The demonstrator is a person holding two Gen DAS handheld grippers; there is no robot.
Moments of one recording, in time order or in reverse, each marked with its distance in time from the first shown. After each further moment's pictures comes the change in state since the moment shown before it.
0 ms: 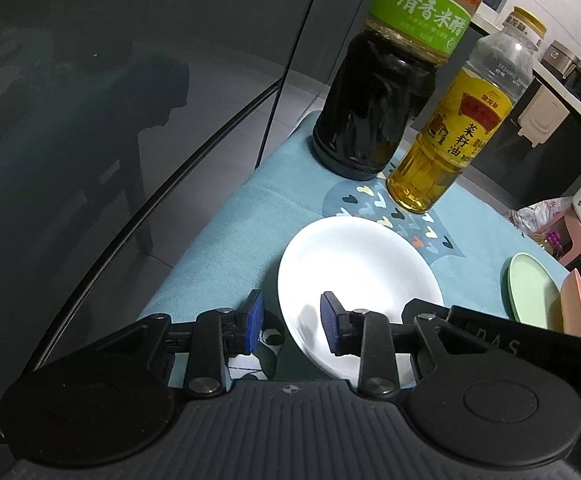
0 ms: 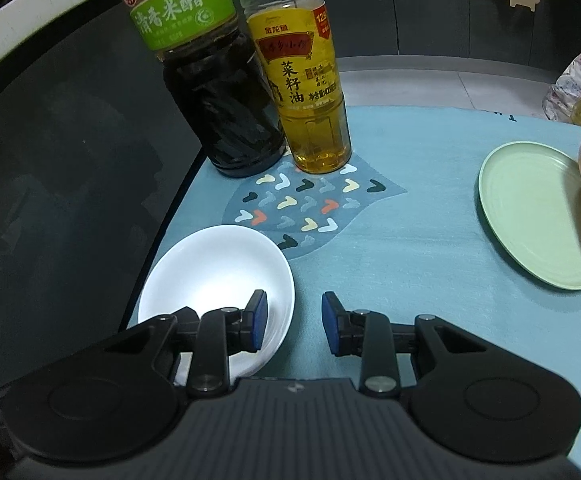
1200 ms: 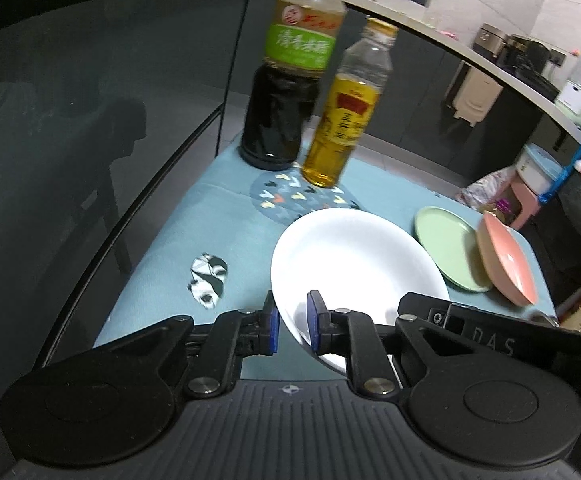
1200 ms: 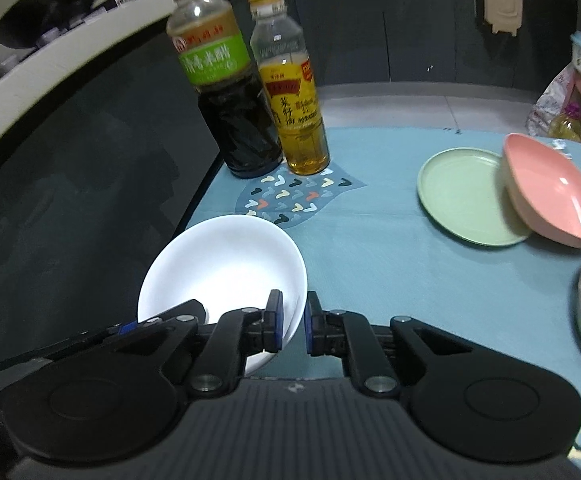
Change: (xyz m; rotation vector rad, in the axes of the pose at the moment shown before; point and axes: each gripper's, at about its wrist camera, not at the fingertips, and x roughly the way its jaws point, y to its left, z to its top) left arm -0.099 -0.033 -0.051 0.157 -0.061 -0.104; right arm -0.104 0.001 -0.049 -0.015 -0.091 -0.006
